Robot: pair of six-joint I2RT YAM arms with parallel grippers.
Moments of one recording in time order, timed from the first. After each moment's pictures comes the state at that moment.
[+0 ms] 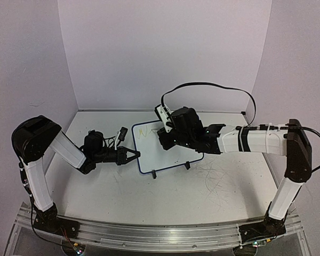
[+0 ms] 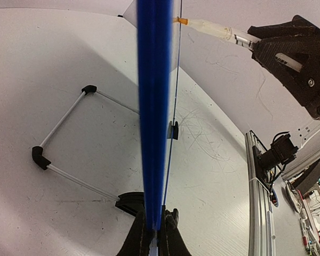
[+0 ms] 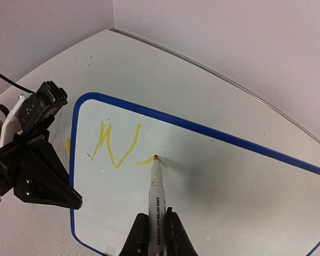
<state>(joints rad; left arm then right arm) -0.53 1.88 0.65 0.95 0.76 -0.44 0.94 1.80 1.32 -0.02 0.26 0.07</state>
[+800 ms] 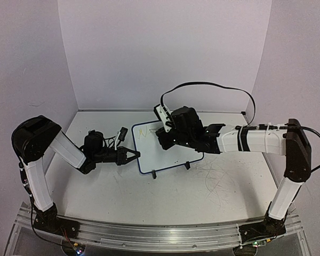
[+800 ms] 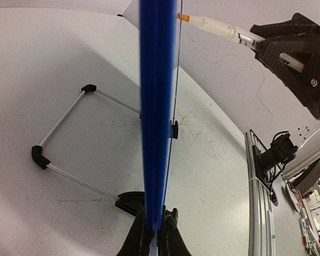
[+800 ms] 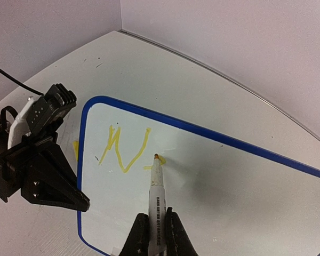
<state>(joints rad) -0.53 1.88 0.65 0.95 0.77 -0.44 0.93 1.80 1.32 -0.01 0.22 0.08</state>
